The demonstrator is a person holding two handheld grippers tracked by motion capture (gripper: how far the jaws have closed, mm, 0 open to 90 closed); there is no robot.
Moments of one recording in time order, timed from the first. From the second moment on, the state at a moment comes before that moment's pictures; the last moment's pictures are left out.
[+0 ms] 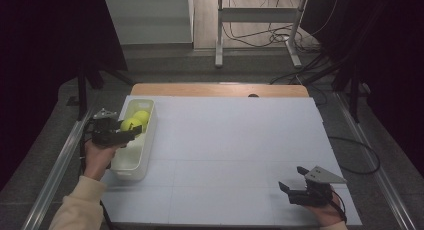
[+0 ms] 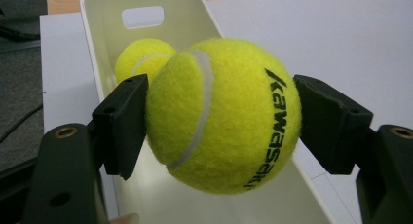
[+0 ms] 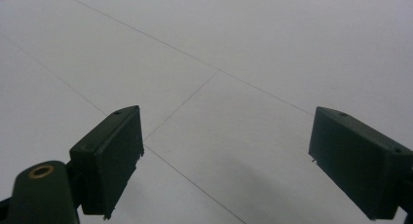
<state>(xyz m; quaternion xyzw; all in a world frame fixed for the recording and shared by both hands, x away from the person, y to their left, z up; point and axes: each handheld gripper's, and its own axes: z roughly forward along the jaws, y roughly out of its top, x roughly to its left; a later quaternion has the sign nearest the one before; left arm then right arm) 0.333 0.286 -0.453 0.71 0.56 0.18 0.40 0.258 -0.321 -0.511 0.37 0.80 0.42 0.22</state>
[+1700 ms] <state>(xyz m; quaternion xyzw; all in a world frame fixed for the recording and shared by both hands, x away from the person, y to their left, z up) 0.279 0.216 -0.434 0.74 0.41 0.13 0.52 0.256 -0.321 -0.509 0.36 0.80 0.42 0.22</state>
